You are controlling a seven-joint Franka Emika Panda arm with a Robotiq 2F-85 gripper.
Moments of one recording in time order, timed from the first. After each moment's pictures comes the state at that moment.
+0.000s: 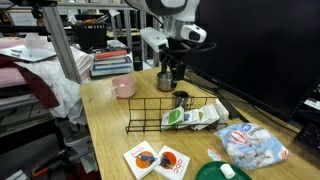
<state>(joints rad) -0.02 0.25 0.01 -1.95 0.15 2.17 0.17</state>
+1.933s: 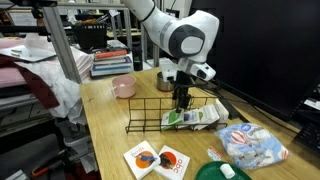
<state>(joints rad) -0.02 0.54 -0.06 -1.79 0.17 2.18 0.40</state>
